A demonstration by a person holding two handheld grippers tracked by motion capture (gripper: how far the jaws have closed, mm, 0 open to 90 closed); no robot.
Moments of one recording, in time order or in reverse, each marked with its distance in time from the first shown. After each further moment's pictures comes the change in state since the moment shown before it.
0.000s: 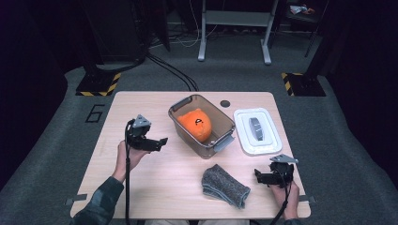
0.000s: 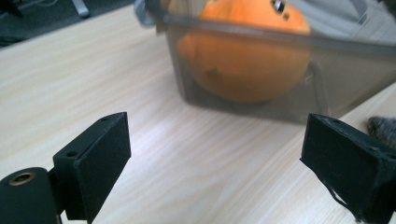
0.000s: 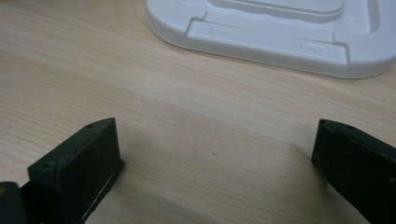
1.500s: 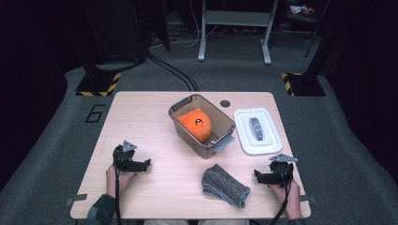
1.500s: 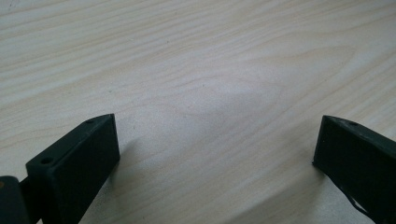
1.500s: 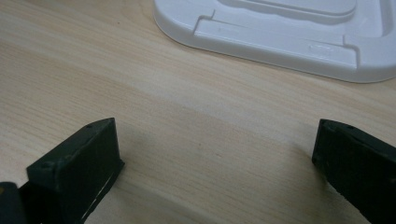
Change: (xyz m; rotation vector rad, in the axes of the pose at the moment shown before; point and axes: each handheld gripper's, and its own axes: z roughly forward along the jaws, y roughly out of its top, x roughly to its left) left arm 0.035 -0.114 0.027 0.101 0.172 -0.107; right arm -0.002 0.002 0.000 0.018 0.030 -0.041
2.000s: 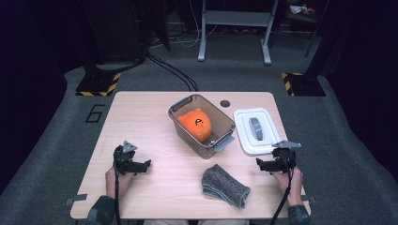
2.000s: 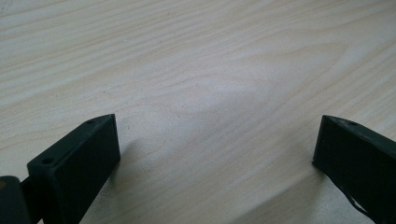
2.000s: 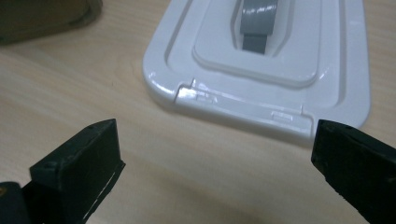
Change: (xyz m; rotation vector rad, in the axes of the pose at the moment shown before) left arm -0.001 -0.001 -0.001 0.004 -0.012 0.021; right arm -0.016 0.047 -0.007 -0.007 0.011 0.017
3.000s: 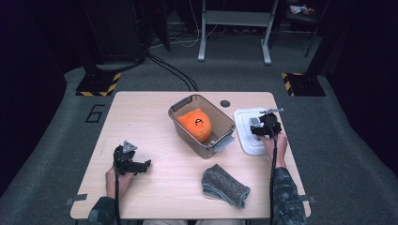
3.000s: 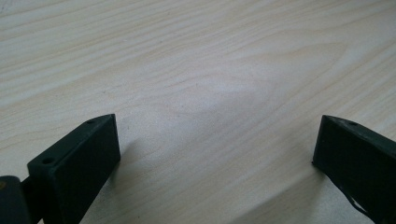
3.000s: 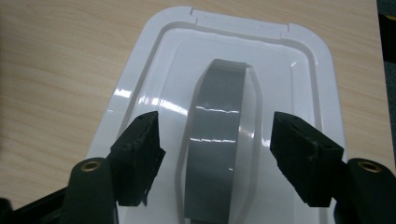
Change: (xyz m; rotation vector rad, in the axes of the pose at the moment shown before) left arm 0.000 0.000 0.000 -0.001 0.000 -0.003; right arm -0.023 0.098 0.081 0.032 -0.104 0.051
